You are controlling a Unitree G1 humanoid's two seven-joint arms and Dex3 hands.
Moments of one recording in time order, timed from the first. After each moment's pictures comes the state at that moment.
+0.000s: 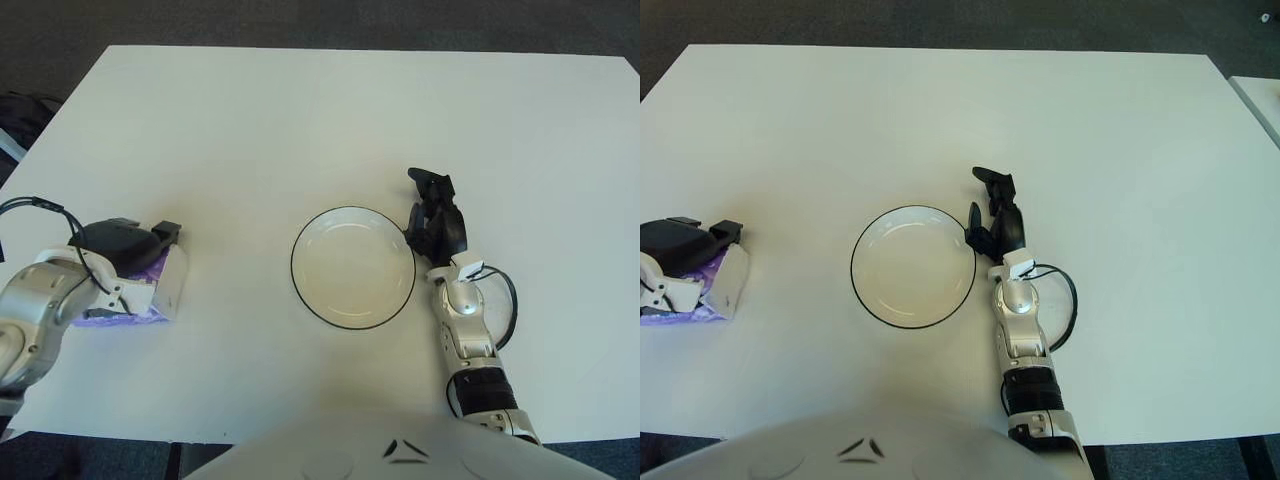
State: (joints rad) left arm 0.28 1.01 0.11 -0.30 0.80 -0.08 -0.56; right arm -0.02 0.07 0.02 0.17 -0.08 -0.33 -0.06
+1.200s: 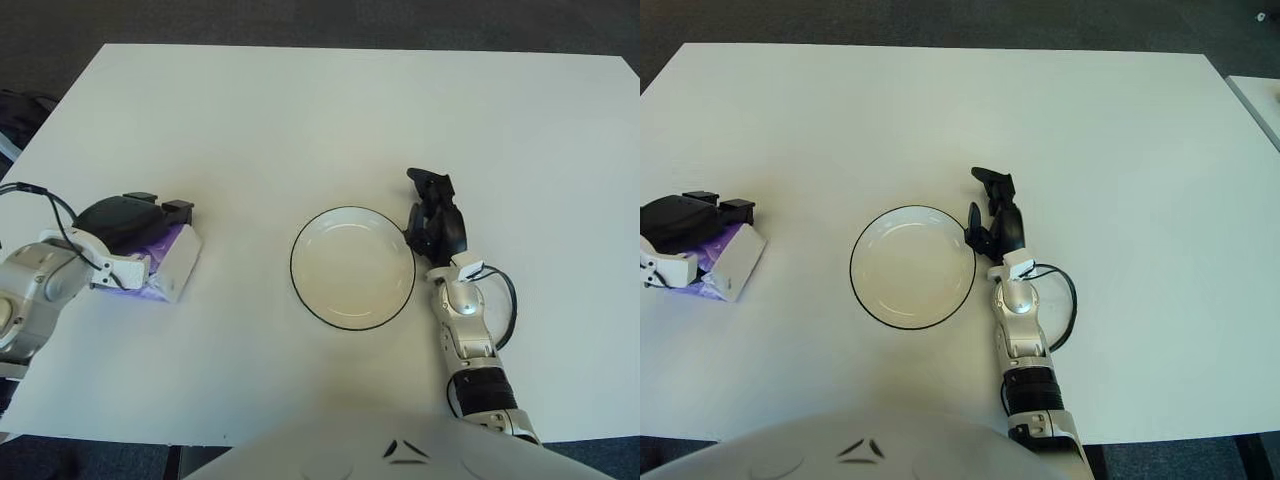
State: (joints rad) left arm 0.09 0.96 0.13 -0.21 0.58 -0.20 -0.44; right arm -0.03 0.07 0.02 0.17 -0.07 -0.34 -0.07
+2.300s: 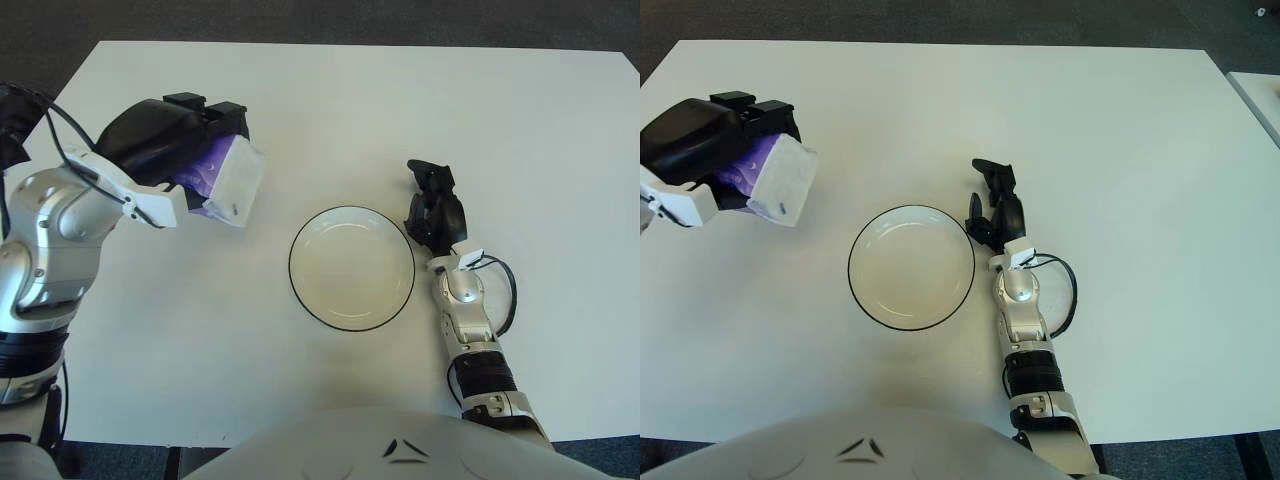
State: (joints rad) left arm -0.32 0.83 0.04 -0.46 0.56 -0.05 -0.50; right arm -0.11 0.05 0.00 0.24 -0.06 -0.34 -0.06
